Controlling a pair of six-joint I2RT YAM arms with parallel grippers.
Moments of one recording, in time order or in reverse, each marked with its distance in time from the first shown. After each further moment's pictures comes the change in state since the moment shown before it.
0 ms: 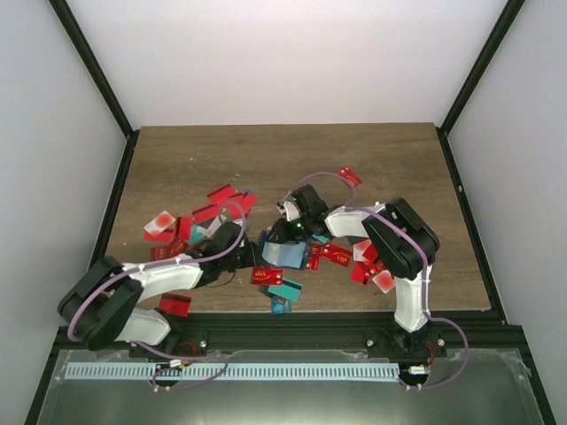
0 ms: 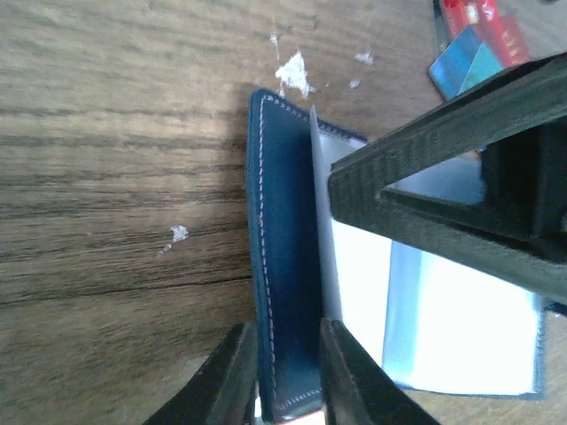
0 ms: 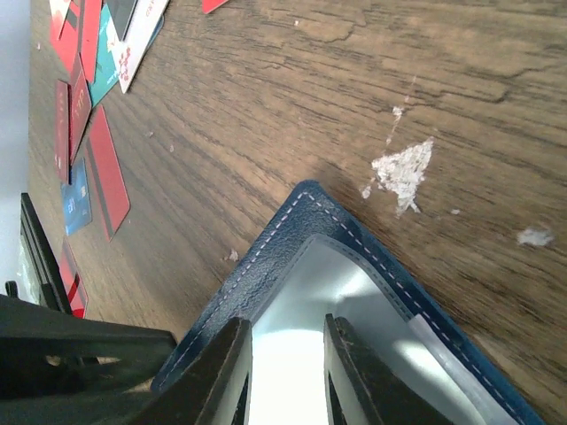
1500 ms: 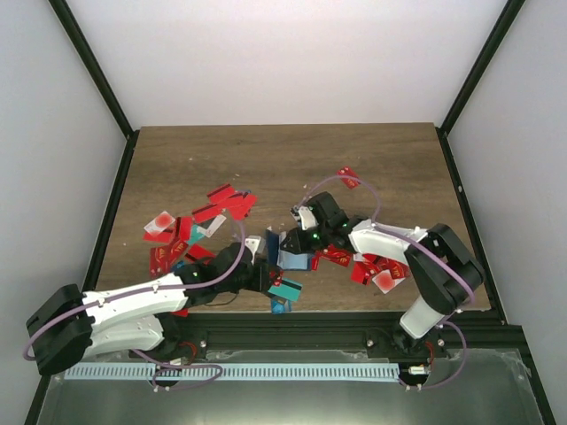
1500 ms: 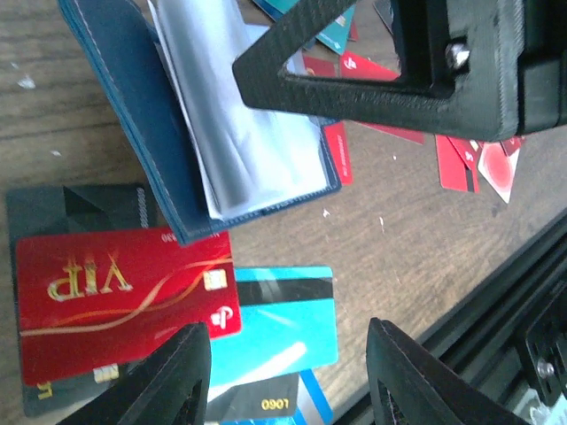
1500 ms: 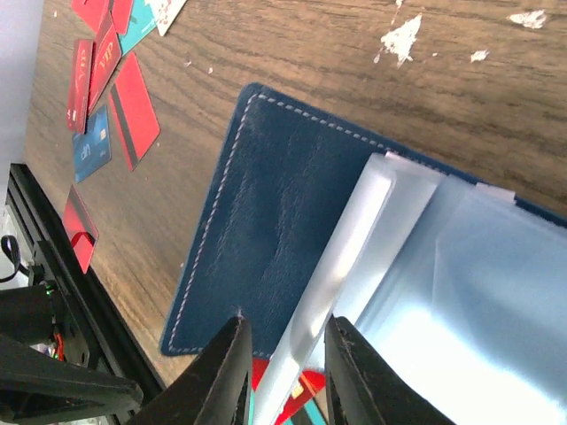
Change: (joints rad) left arm -0.275 -0.301 -0.003 -0.204 -0.029 -0.006; right arm 0.011 -0.326 -0.212 -0.093 0.094 -0.046
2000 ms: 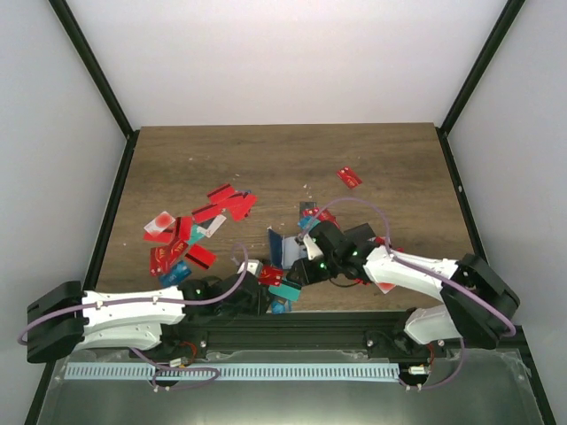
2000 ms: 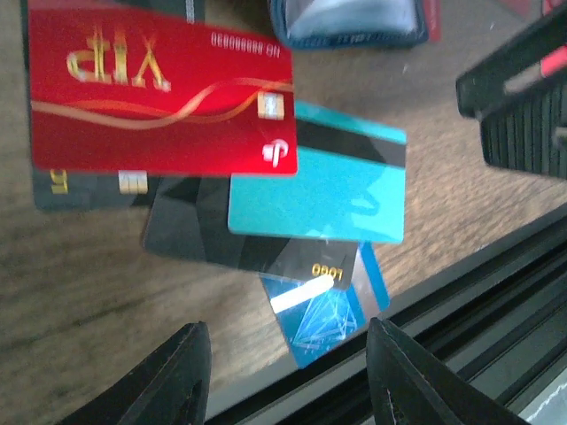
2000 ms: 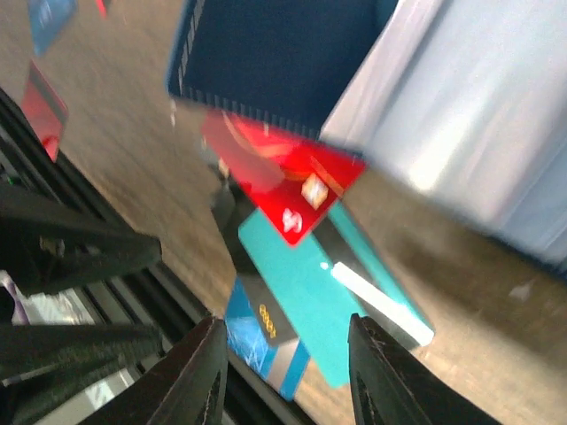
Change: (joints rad) left arm -0.225 -0.040 -0.060 -0.139 -0.150 -0.209; right arm 0.152 -0.280 -0.187 -0.134 0.113 0.067
